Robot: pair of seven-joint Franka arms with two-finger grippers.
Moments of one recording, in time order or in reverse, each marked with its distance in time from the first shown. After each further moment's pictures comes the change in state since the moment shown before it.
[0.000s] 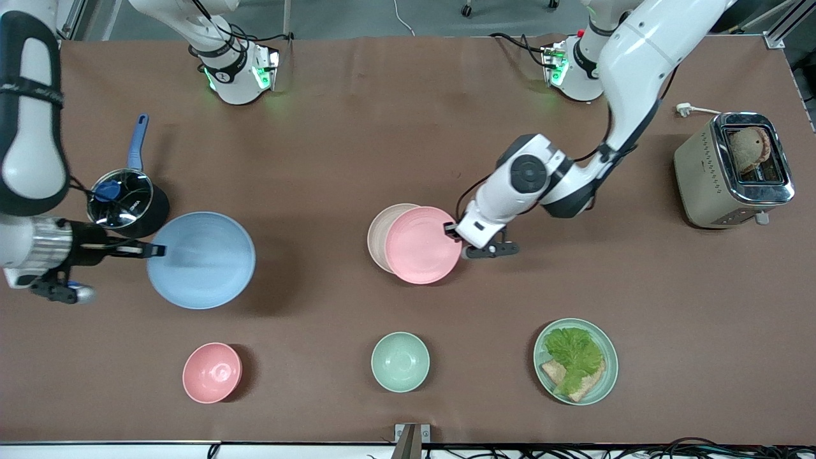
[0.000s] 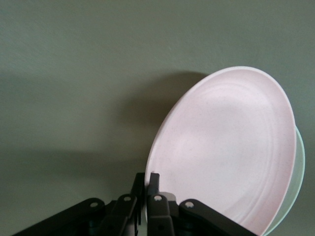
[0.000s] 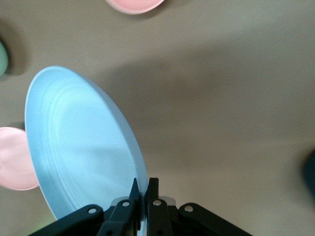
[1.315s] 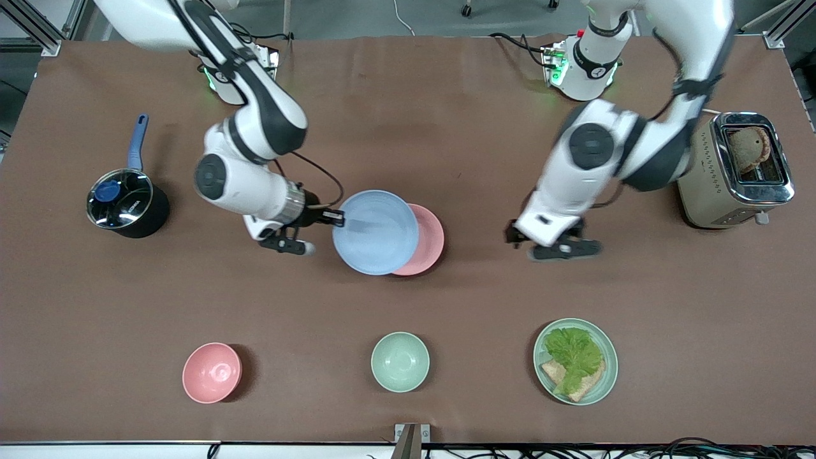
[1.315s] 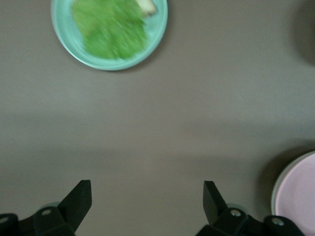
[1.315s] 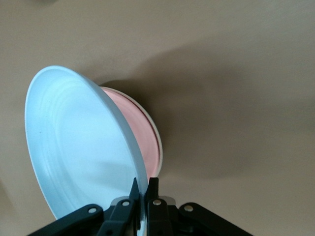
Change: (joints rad) left arm 0.000 -0.409 0.285 0.009 -0.138 -0.336 0.443; right arm 0.091 0.022 0.520 -0.416 -0.005 0.716 0.425
